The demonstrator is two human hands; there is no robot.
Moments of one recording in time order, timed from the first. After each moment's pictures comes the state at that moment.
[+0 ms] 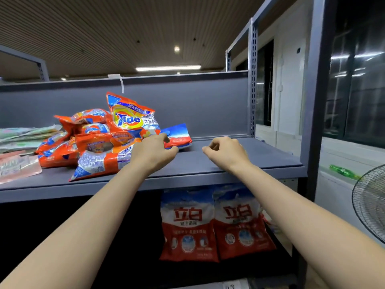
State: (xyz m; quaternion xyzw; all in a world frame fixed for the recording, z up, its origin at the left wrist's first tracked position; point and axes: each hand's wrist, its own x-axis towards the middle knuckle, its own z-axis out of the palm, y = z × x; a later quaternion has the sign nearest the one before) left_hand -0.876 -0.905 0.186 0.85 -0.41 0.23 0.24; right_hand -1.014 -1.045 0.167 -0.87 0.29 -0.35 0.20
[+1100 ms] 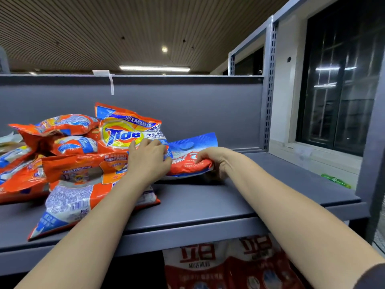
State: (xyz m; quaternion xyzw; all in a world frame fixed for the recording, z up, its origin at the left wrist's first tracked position) left_hand -0.722 -0.971 0.187 0.82 -0.45 0.32 0.14; right_hand -0.850 -1.102 0.203 -0.68 0.39 -0.19 0.59
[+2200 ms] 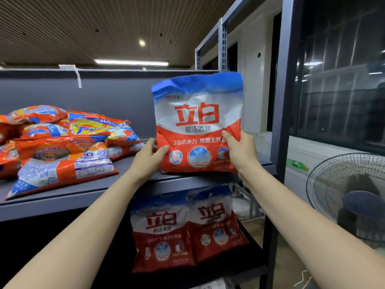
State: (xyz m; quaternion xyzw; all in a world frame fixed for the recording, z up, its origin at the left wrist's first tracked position) left_hand -0.858 -0.972 0.152 0.68 -0.48 -0.06 0.55; right_hand -1.052 -1.087 0.161 -0.64 0.25 -0.56 0.46
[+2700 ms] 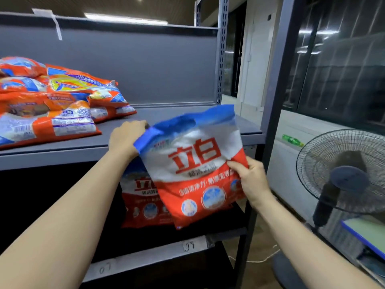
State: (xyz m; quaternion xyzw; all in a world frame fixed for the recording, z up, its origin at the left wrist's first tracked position) left_hand -0.879 -0.962 0.129 0.87 -0.41 0.13 0.23; right_hand -1.129 -1.072 0.048 -0.64 0.27 -0.50 0.52
